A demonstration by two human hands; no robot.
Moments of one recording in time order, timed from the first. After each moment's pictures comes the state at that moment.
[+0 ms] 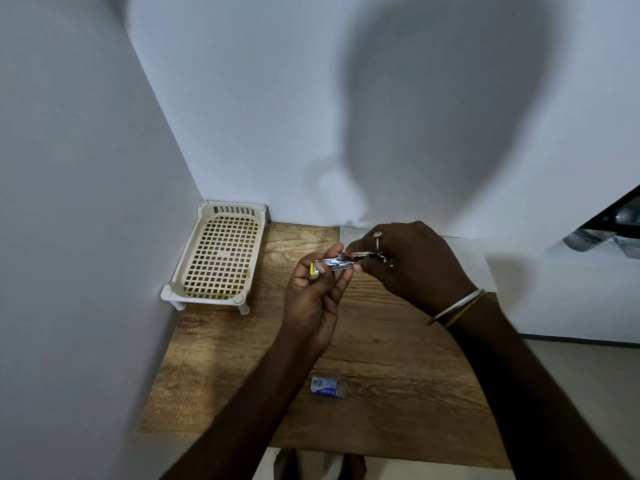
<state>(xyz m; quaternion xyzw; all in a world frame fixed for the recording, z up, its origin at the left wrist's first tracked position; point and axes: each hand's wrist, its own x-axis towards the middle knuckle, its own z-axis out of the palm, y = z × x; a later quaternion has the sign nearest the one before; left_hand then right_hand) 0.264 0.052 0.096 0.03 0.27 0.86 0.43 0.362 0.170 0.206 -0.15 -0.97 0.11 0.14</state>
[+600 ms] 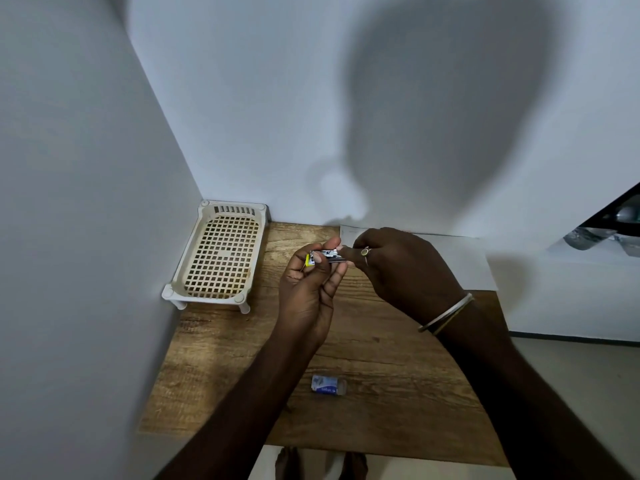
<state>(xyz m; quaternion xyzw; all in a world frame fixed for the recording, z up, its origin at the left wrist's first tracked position) 0.261 0.051 0.112 0.05 0.31 0.86 0.39 0.361 0.160 0.188 -0.11 -0.97 0.01 0.20</state>
